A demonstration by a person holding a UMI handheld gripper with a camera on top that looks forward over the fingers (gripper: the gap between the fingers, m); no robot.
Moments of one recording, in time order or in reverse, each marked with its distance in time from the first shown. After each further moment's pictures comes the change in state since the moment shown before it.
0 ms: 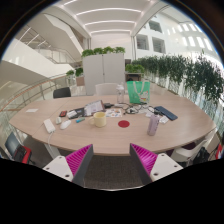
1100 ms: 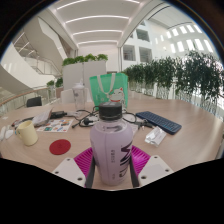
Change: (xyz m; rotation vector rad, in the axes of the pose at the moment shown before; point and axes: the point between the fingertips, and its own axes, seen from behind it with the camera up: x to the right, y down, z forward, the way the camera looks) arm 0.259 -0.013 0.387 0.171 0.140 0.038
